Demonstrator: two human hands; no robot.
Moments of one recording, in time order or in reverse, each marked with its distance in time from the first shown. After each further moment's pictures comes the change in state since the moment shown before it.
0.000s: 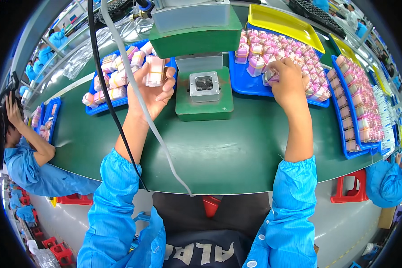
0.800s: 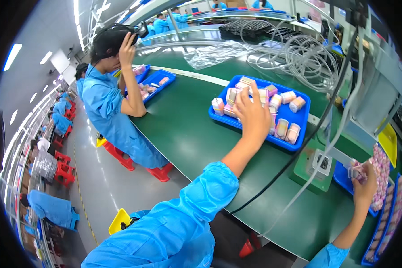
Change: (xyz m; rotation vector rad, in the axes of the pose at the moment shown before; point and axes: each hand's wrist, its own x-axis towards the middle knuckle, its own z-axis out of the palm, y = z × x) left_hand -0.009 0.046 -0.033 2.075 1.275 0.696; right_hand 0.025 0.079 0.049 0.404 0.114 -0.128
